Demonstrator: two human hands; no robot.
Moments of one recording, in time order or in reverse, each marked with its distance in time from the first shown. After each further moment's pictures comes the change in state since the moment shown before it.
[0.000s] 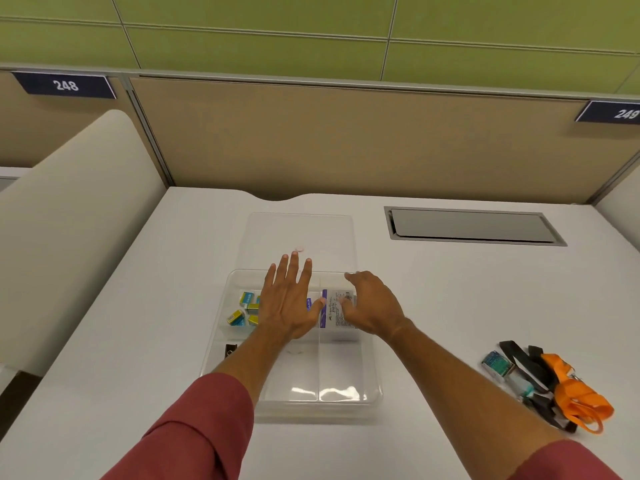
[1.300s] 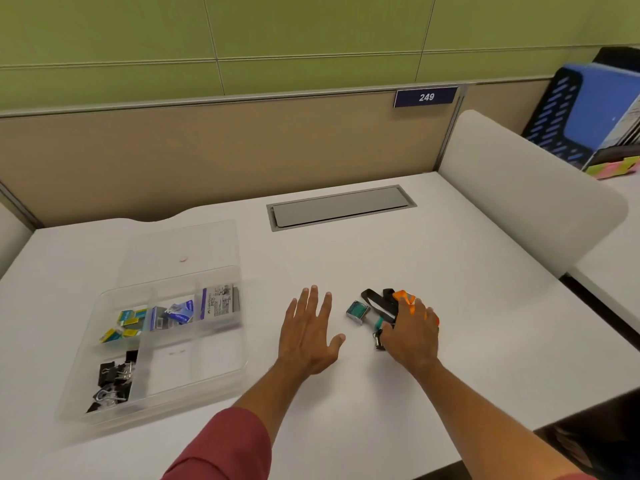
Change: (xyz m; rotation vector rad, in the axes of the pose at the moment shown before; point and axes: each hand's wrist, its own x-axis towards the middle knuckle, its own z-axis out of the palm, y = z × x) left_hand -0.089 0.270 0.000 -0.134 -0.073 0.353; right_hand -0.215 0.224 -0.067 -0.149 0.288 0.634
